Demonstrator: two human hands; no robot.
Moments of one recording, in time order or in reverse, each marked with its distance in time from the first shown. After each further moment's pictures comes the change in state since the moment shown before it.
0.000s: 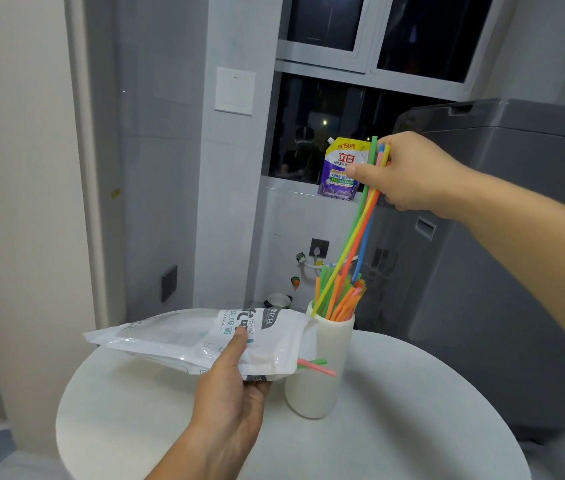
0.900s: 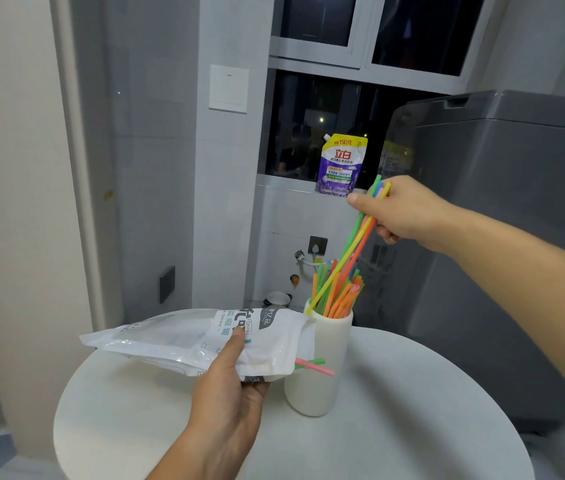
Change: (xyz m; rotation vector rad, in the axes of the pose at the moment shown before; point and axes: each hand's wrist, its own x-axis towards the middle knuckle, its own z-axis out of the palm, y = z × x) left_hand -0.002 -0.001 0.001 0.009 0.030 0.017; right_hand -0.013 0.036 0.033 0.260 -0.084 0.182
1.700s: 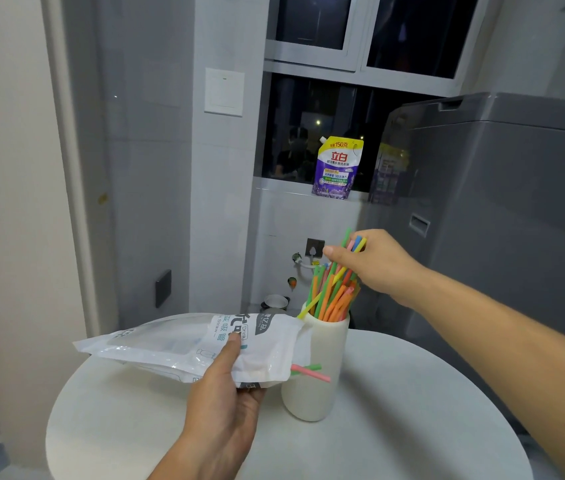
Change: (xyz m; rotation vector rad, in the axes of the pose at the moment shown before) left_hand -0.005 0.001 0.003 0.005 0.005 0.013; right_hand -0.015 0.038 0.053 0.030 -0.004 -0.003
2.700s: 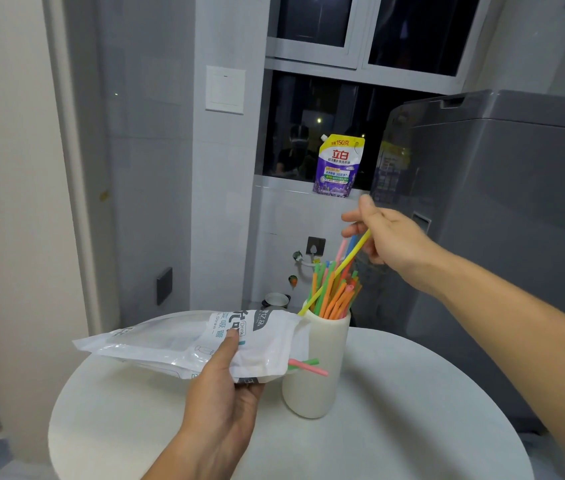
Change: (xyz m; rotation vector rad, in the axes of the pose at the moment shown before) left_hand 0.005 0.002 -0.002 -0.008 0.008 -0.009; right_hand -0.004 -0.017 -0.024 0.181 0.031 0.008
